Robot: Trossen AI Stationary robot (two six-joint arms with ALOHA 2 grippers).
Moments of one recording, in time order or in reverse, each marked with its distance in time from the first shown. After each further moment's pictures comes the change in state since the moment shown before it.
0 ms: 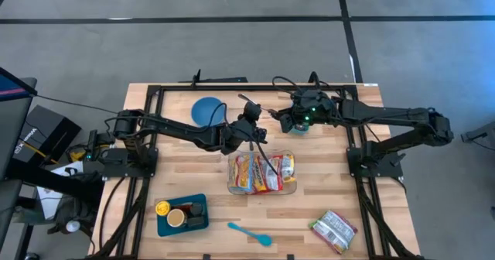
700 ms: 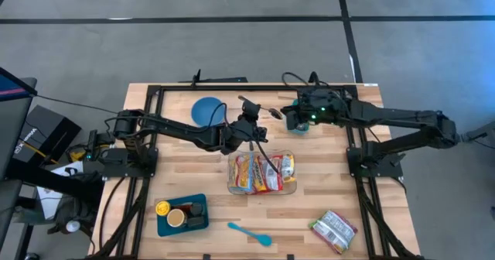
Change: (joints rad) left arm 0.001 0.001 0.000 -0.001 0.006 -0.126; right arm -0.001 -0.085 -0.033 0.011 0.048 0.021
